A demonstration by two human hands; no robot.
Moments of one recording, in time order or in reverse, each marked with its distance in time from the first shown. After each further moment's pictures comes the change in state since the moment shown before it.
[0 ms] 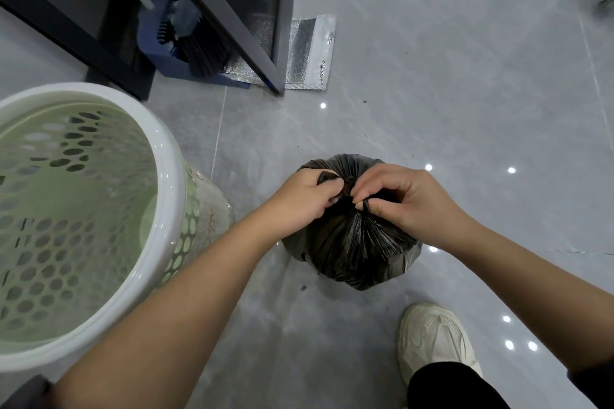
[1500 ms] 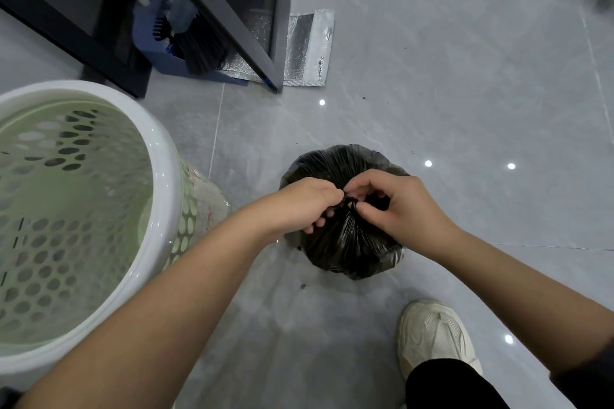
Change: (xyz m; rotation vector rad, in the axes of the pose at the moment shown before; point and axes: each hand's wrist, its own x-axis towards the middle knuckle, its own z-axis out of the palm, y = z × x) left_hand -0.007 0.008 0.001 0.116 -0.112 -0.191; right_hand -0.004 0.003 0.016 -0.279 0.082 0.041
